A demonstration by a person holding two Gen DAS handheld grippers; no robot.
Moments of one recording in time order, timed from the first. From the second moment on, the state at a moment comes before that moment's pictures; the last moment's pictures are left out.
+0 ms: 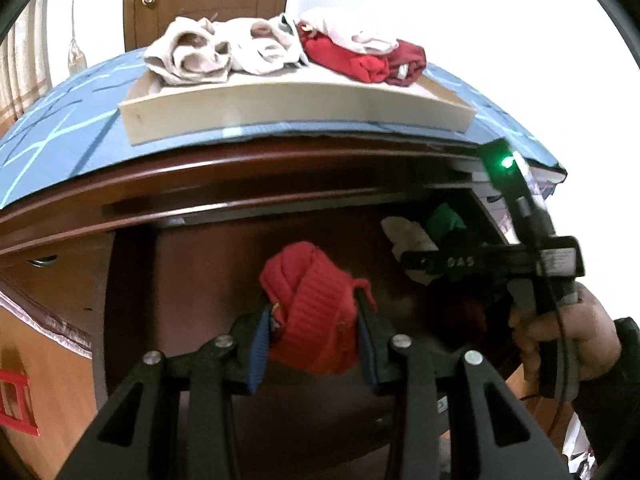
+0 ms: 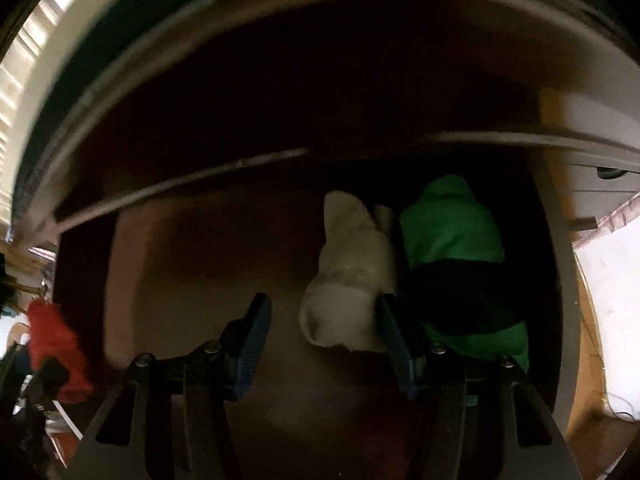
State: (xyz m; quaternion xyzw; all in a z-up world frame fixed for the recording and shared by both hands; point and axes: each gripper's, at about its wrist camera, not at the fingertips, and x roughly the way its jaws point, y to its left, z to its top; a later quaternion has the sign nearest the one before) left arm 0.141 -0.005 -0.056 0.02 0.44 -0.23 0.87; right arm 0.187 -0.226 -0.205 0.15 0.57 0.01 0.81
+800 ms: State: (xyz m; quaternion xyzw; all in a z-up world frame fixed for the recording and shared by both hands) left arm 0.141 0.020 -0.051 -0.01 0.44 -0.21 0.87; right arm 0.193 -0.232 -0.220 0.13 0.60 0.05 0.79
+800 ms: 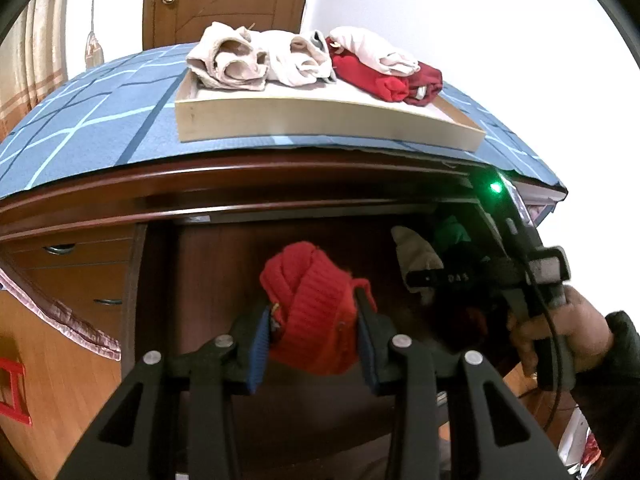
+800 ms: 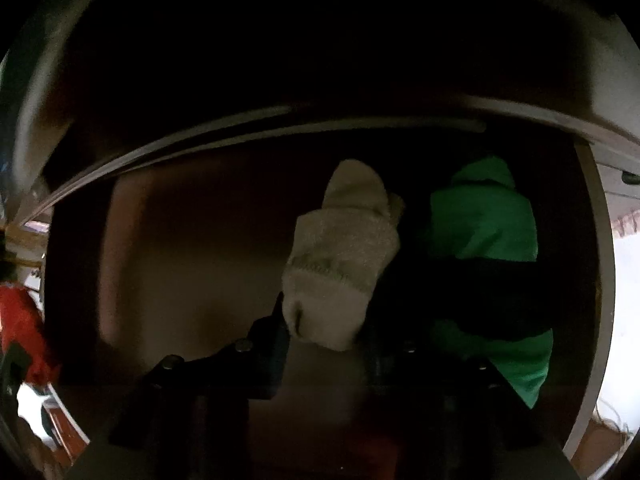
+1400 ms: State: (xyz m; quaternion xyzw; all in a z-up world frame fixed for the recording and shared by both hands) left arm 0.138 0.026 -0.044 0.00 0.43 -0.20 0.88; right arm 0.113 -0.224 -0.145 0.22 0.49 0.12 0.84
